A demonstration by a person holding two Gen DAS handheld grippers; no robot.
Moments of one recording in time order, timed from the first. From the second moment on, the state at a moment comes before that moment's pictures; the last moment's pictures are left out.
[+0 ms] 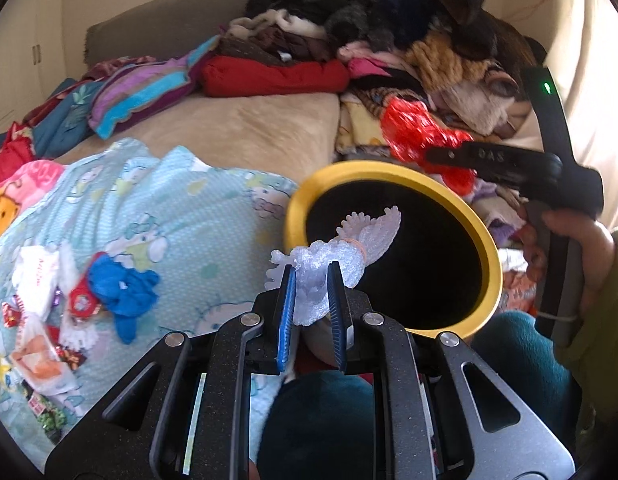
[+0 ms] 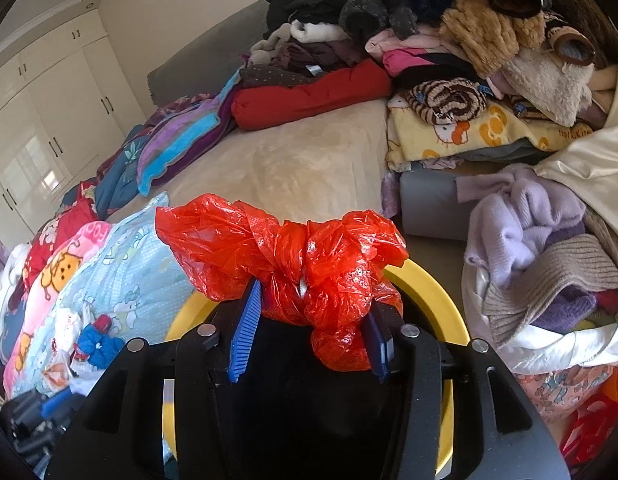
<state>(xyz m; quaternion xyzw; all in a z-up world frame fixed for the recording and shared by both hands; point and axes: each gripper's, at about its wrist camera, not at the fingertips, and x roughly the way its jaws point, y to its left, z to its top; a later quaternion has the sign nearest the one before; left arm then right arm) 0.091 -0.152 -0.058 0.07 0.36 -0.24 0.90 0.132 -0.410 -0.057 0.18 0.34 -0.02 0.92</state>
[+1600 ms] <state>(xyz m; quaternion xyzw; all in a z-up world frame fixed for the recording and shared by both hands) 0.092 -0.047 -0.018 -0.04 0.27 -0.10 0.96 0.109 -0.280 -0.018 0.09 0.30 0.11 0.94</state>
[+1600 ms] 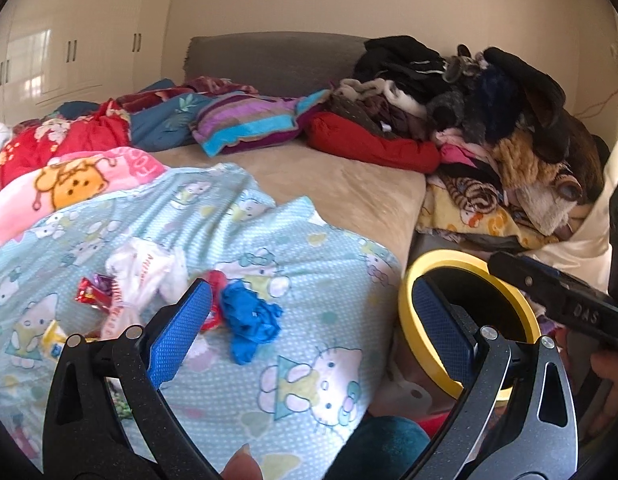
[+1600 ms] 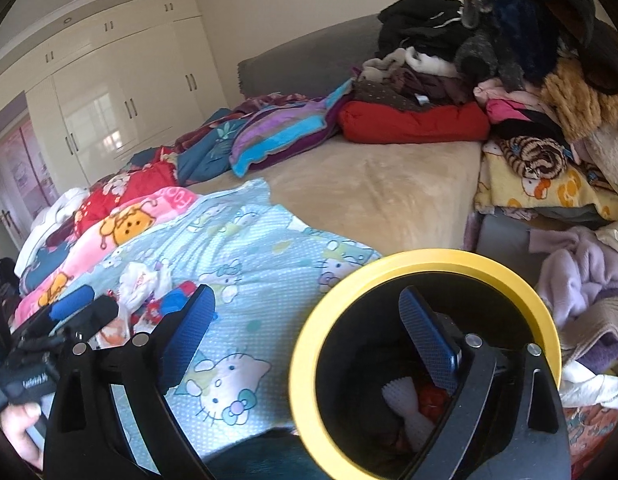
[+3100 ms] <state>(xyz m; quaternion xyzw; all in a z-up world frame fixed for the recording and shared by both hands) 0.092 0.084 -0.045 -0.12 0.31 0.02 0.94 0.175 -0.116 -0.074 -0.03 0.38 0.24 0.89</state>
